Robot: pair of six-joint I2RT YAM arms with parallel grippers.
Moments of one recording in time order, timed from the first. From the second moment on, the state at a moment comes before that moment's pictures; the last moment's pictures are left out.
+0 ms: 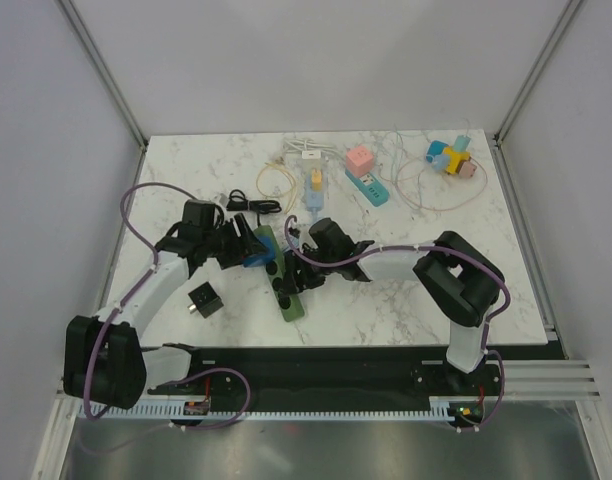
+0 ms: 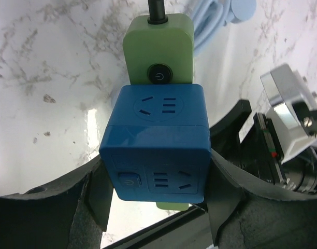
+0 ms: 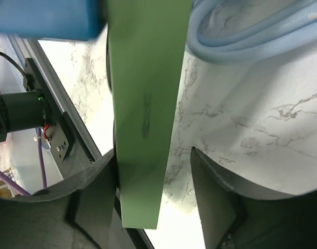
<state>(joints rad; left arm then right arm) -0.21 1.25 0.79 -0.40 0.34 -0.59 0.82 1.87 0.99 0.13 -0.52 0.56</state>
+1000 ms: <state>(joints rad) -0.21 0.98 0.68 -0.35 0.37 -0.60 0.81 1.92 1.05 0.31 -0.59 0.76</state>
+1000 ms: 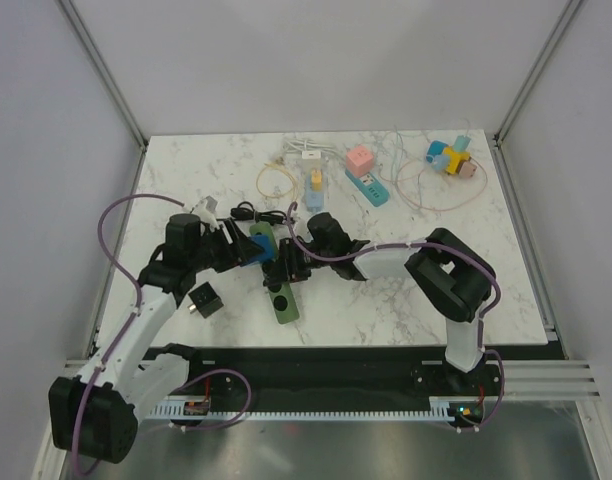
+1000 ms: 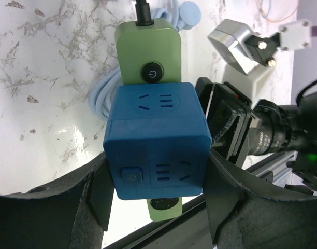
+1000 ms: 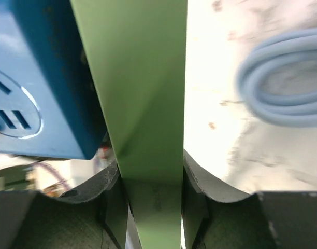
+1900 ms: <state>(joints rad) -0.22 0.94 0.78 -0.66 0.27 -0.64 0.82 1.92 1.23 -0.06 -0.11 0.55</state>
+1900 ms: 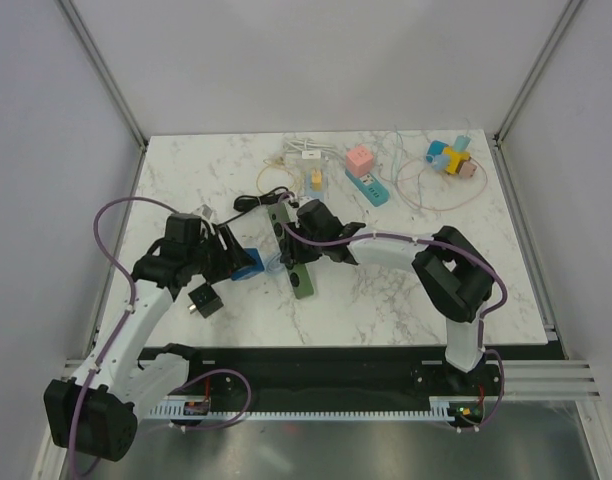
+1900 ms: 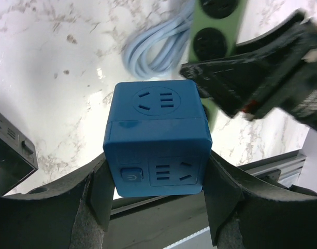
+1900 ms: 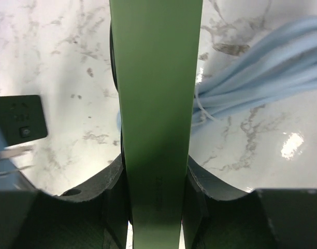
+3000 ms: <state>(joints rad) -0.22 0.91 0.59 -0.70 0.21 -0.77 0.85 2.74 2.35 0.09 -0.30 0.91</state>
